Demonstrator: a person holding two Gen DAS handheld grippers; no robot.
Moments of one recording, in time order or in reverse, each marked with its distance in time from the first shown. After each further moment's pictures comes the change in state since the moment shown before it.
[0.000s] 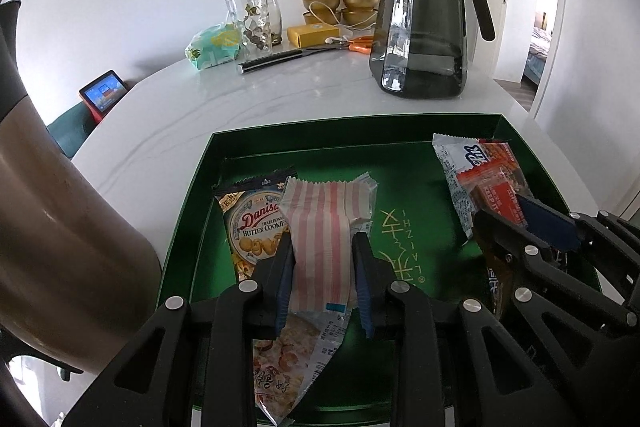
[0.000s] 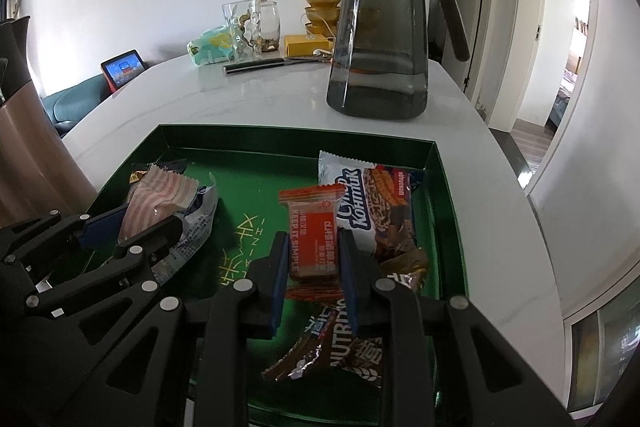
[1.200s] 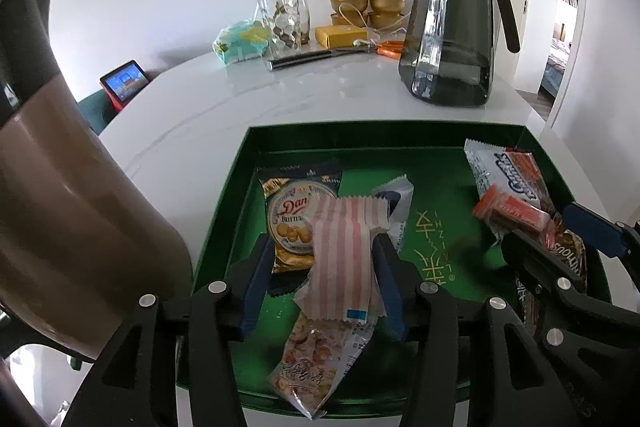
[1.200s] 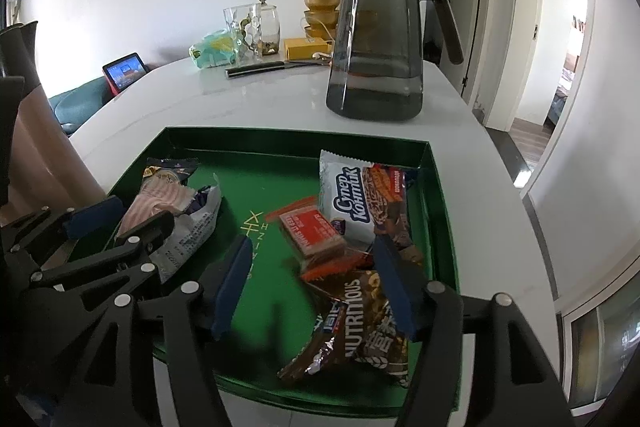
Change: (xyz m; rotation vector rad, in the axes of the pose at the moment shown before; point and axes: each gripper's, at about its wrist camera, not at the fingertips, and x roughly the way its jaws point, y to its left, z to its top) left arm -0.005 0.021 -0.003 -0.054 -0.011 0.054; right arm -0.016 0.002 -0.002 0.004 -0.010 -0.001
